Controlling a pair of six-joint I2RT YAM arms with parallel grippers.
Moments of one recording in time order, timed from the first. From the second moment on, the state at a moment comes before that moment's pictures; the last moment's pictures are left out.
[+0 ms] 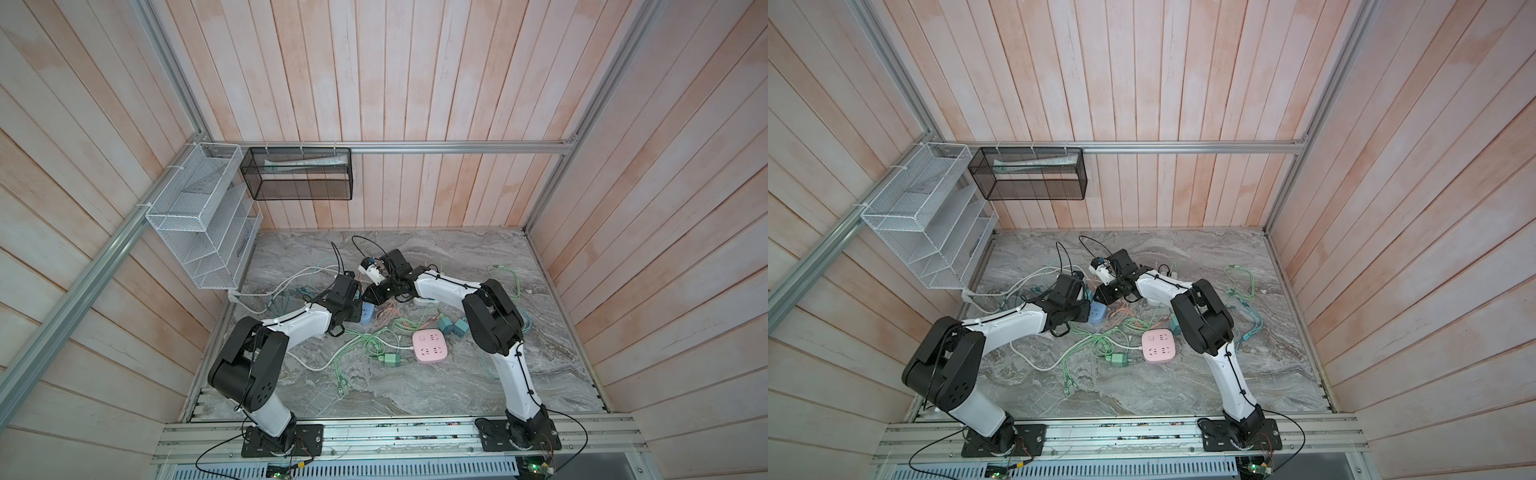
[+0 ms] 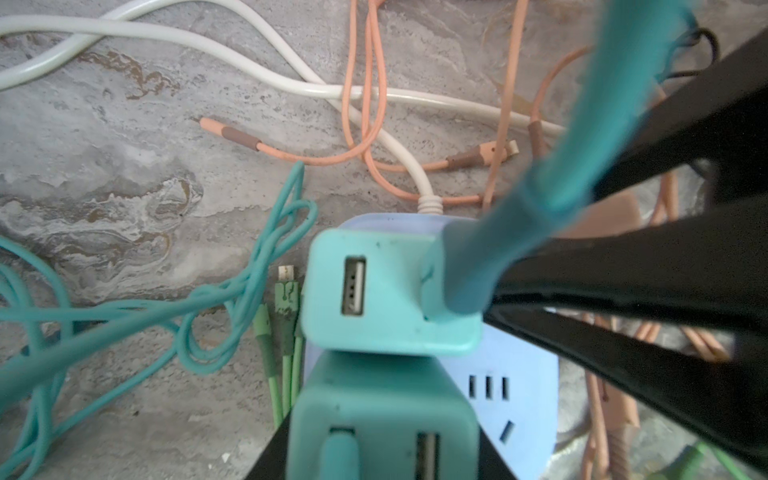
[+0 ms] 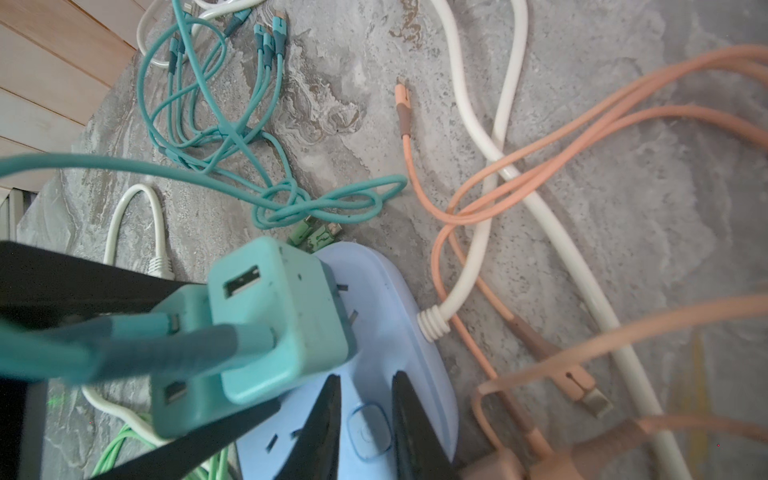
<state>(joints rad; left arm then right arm) -0.47 1.64 0.90 -0.21 -0.12 -0.25 0.71 2.24 1.67 -0.32 -0.48 0.07</state>
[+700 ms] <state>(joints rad) -0.48 1.64 0.90 -0.22 -0.13 -0.27 0.72 2.21 1.59 -0.25 -0.44 -0.03</state>
